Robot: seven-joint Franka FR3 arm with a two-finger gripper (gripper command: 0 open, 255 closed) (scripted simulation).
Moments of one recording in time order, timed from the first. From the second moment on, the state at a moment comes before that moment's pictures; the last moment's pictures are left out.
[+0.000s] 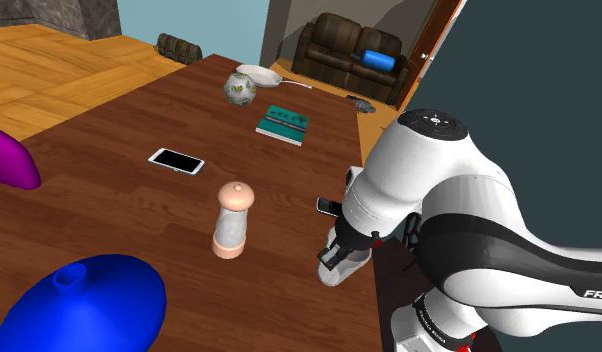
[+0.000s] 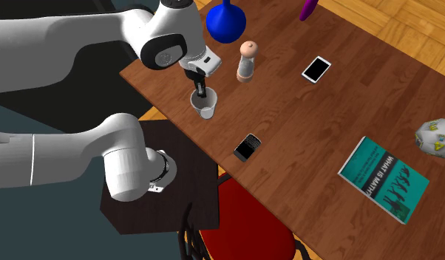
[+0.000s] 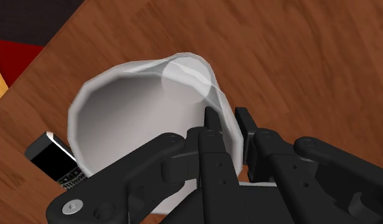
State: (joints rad) arm 0.24 -0.80 0.67 -2.74 0.38 2.01 0.47
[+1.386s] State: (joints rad) arm 0.22 -0.85 0.58 -2.57 0.31 1.80 0.46
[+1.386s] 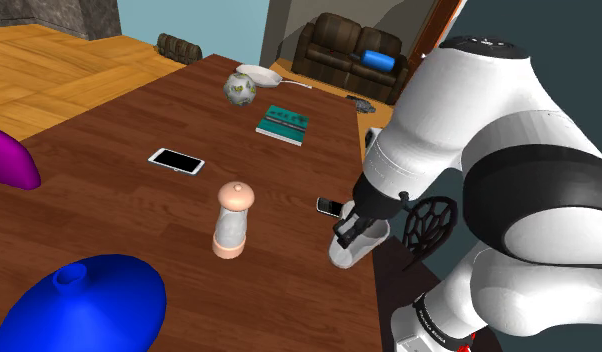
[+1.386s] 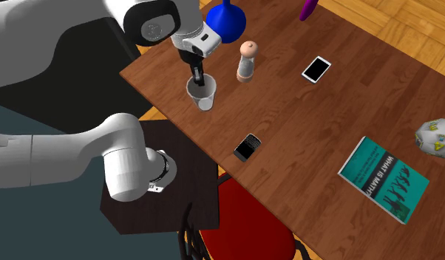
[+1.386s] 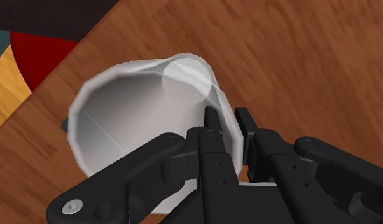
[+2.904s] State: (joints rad) arm 0.18 -0.82 0.49 -2.27 0.23 1.52 0.45
